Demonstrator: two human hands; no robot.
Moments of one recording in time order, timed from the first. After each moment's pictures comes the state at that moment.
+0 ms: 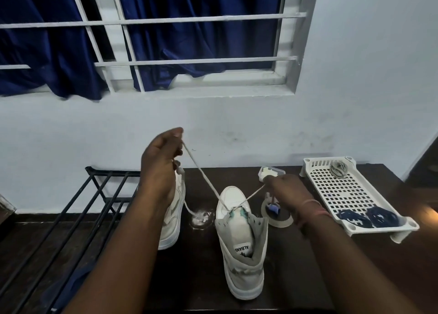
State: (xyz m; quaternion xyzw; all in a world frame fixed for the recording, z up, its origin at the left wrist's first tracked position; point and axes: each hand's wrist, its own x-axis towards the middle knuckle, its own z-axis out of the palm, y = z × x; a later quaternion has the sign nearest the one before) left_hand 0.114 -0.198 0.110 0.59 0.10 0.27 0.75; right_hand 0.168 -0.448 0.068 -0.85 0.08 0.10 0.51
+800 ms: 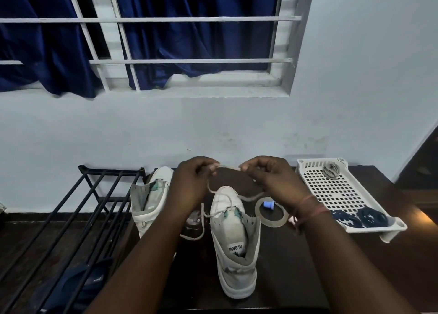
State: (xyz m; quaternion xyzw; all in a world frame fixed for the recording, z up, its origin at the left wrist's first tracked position) left_hand 0.120 -0.240 0.074 0.83 0.07 0.20 0.52; right_hand 0.155 -0.442 0.097 -0.76 -0.15 0.07 0.63
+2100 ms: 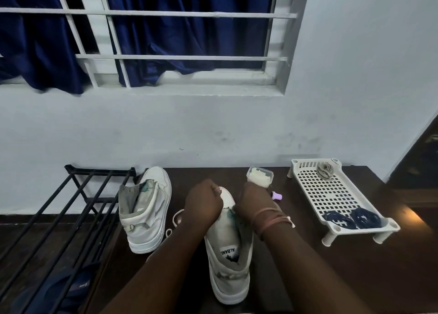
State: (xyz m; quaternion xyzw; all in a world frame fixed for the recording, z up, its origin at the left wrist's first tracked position) left_hand 0.143 -0.275 0.009 0.90 0.15 0.09 0.39; right_hand 0.170 -0.407 0.032 -0.98 -0.07 0.06 0.15
